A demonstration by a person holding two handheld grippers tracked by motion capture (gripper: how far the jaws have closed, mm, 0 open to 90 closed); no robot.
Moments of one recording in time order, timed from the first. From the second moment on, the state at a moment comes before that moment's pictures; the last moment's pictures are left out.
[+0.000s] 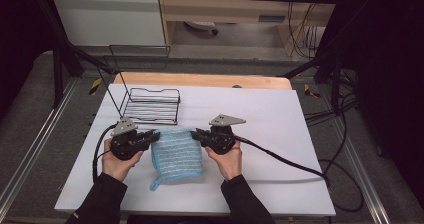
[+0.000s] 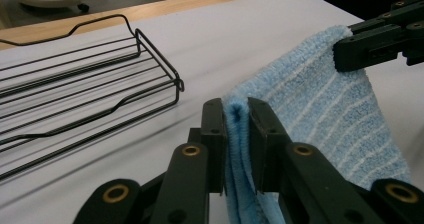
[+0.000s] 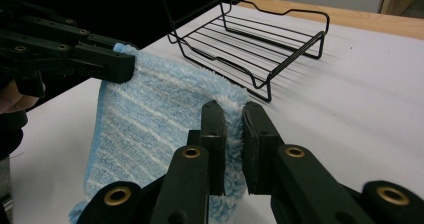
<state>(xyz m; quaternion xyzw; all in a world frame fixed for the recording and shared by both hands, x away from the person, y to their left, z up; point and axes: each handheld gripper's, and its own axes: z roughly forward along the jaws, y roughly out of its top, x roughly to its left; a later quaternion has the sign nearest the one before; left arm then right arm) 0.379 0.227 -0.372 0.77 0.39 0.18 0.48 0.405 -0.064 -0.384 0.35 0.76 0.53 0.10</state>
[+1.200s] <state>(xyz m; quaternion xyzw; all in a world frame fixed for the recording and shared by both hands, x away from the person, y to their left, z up) 0.366 0.248 -0.326 0.72 0.38 0.23 0.53 0.390 -0.046 -0.328 0.30 0.74 0.58 0.16</state>
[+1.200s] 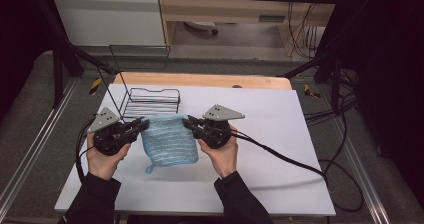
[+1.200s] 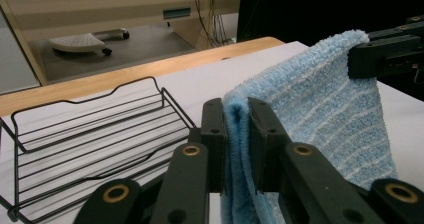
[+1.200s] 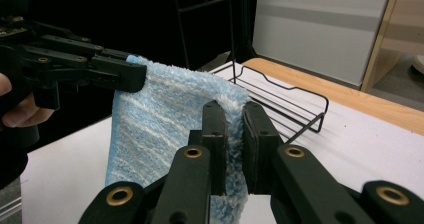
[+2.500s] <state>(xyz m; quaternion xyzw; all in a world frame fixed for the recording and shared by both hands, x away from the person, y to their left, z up) 0.379 0.283 -0.251 0.63 0.38 0.31 0.60 0.407 -0.001 -0.247 0.26 0.68 0.64 0.24</state>
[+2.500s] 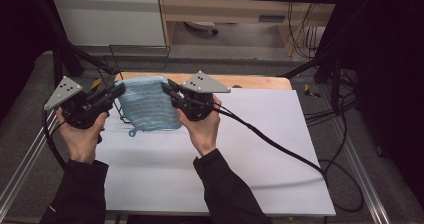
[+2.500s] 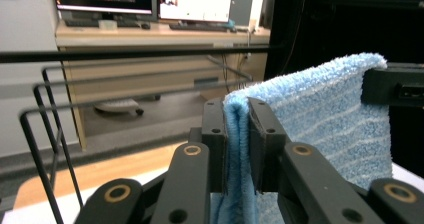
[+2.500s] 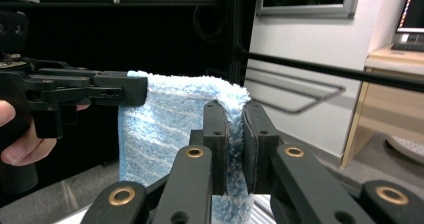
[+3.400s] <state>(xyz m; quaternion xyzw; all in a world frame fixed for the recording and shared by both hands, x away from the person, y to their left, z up) 0.393 0.315 -0.182 0.59 0.37 0.36 0.62 0.425 0.038 -0.180 0.22 0.65 0.66 0.29</state>
